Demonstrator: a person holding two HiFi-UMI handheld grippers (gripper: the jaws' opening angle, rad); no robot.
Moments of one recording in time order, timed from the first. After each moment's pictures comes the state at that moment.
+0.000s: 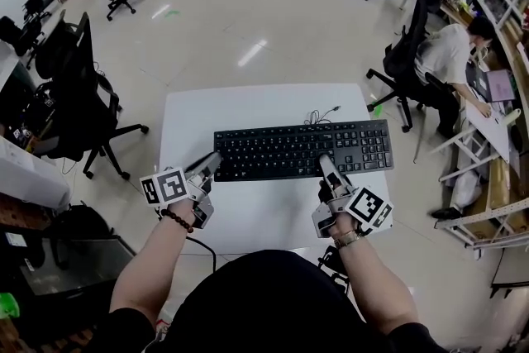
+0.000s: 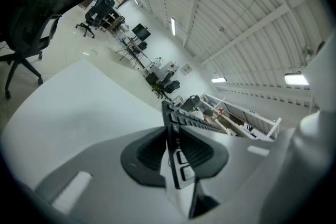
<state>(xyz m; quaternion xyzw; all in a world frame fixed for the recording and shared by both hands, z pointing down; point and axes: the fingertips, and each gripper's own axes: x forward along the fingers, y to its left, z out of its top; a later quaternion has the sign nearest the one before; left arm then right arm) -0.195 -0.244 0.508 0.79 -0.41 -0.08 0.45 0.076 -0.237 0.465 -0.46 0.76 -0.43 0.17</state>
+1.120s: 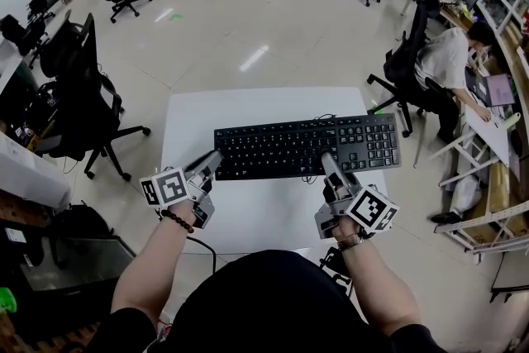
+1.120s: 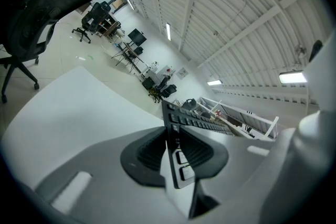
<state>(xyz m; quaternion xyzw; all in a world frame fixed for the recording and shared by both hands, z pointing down) -0.195 -0.238 0.489 0.80 -0.41 -0.10 0.43 0.070 -0.229 0.425 -0.46 0.80 -0.36 0.15</state>
